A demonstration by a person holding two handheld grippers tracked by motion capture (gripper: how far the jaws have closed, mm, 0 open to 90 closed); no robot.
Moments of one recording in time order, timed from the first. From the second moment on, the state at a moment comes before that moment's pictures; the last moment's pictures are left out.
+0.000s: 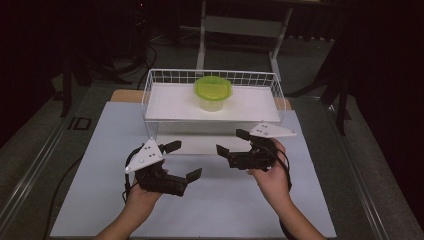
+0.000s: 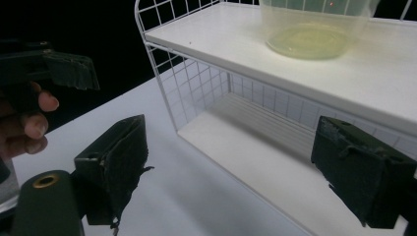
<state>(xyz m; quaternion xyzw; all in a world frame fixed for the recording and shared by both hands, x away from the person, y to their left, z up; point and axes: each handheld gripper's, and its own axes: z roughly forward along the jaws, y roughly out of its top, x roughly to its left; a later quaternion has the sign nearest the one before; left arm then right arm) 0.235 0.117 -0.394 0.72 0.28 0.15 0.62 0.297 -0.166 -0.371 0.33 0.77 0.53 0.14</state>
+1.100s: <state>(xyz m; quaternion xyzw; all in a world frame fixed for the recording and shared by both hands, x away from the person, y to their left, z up) 0.211 0.123 -0.468 0.75 0.28 0.12 0.58 0.248 -0.220 -0.463 0.33 0.78 0.50 0.14</state>
